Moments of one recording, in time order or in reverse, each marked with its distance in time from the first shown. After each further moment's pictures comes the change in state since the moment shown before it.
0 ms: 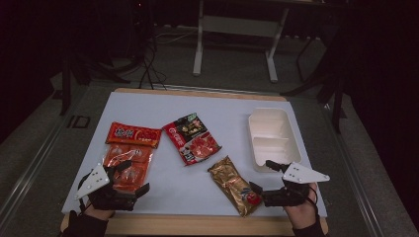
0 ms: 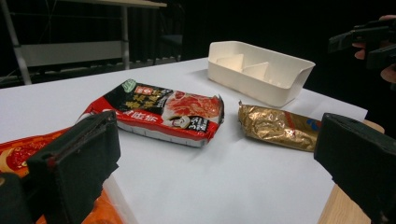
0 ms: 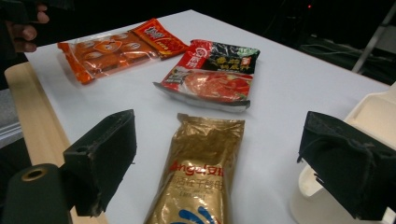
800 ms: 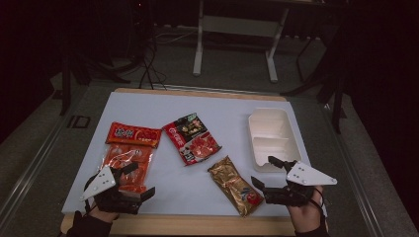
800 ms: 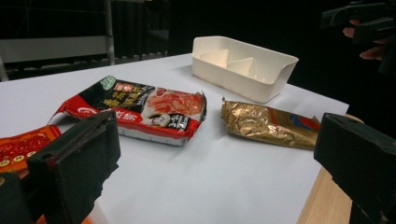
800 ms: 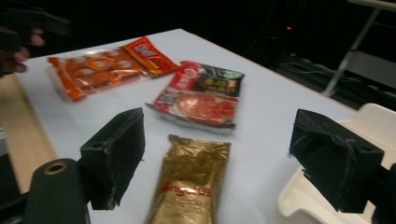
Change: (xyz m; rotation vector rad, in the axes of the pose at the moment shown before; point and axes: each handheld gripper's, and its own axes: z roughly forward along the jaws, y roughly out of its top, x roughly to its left) left arm -0.011 0.000 0.007 0.014 -0.052 0.005; right arm 0.011 0.021 -0.013 -0.052 -0.068 -0.052
